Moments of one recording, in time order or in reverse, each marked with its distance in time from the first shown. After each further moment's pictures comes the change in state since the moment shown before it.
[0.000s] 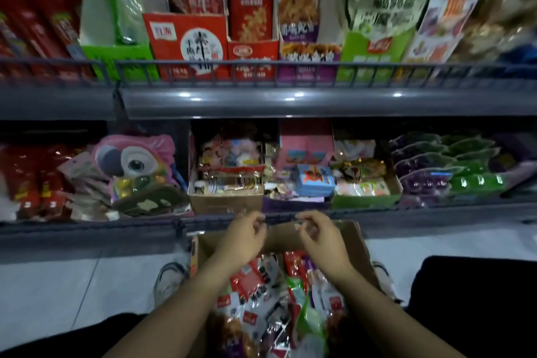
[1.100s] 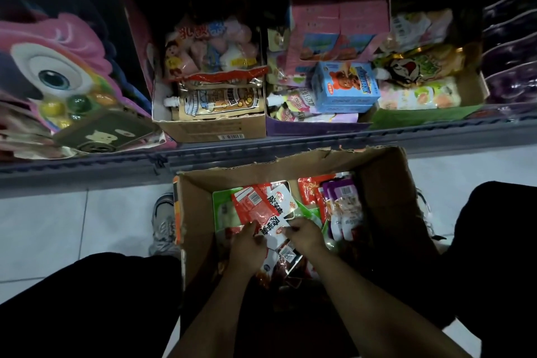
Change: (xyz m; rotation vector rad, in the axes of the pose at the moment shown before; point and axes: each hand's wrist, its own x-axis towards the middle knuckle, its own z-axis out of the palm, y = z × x) left_hand -0.019 -0.140 0.163 -0.045 -0.272 -0.531; right_hand -0.025 0.159 0.160 -0.047 -0.475 0.721
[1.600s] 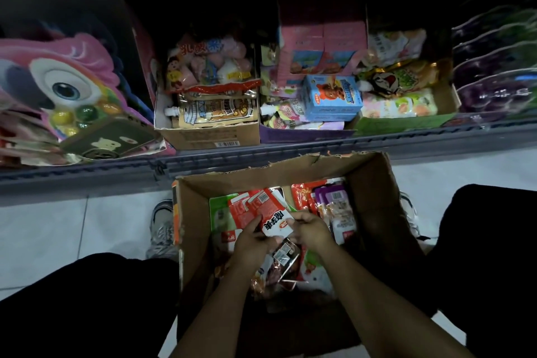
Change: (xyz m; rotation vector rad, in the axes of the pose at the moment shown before) left_hand -0.013 0.022 0.001 -0.649 -0.067 -0.066; right_hand -0.016 -0.005 -0.034 0.576 -0.034 0.063
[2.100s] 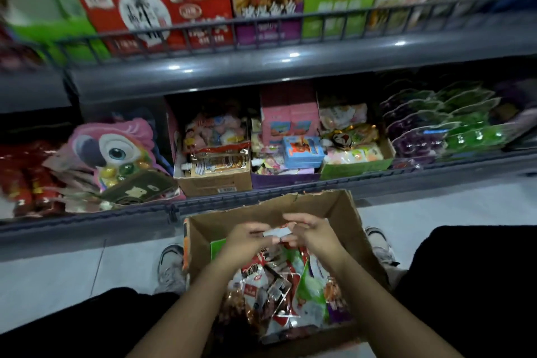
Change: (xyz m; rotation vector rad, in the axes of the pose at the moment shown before) left_hand -0.094 0.118 -0.016 0.354 -0.071 0.336; right_hand -0.121 -0.084 -0.042 0.100 -0.146 -0.429
